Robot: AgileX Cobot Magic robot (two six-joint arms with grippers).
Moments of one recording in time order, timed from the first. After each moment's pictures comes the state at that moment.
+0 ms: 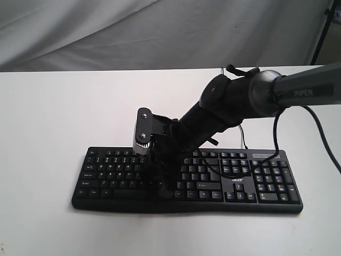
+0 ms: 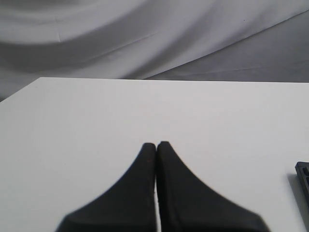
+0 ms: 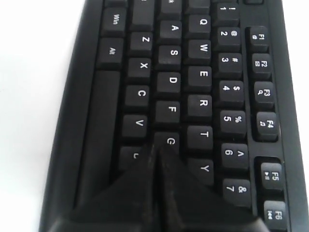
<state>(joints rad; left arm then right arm) 0.03 0.00 -0.01 0.06 0.27 -0.02 0.43 2.12 -1.33 0.90 0.72 -1.67</state>
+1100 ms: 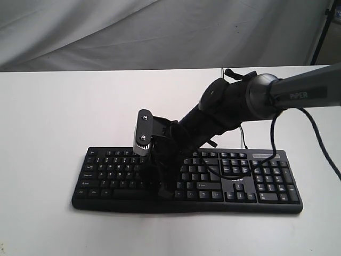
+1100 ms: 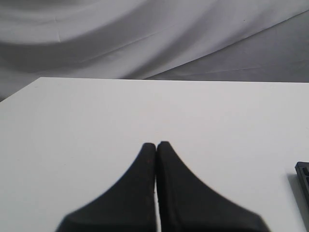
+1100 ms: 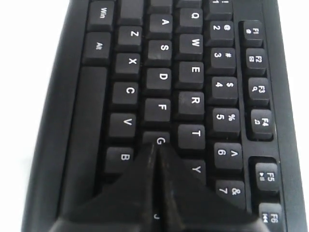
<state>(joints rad) 0.03 0.00 -0.01 0.06 0.27 -0.02 0.43 2.15 -1.33 0.93 0.69 -1.70</state>
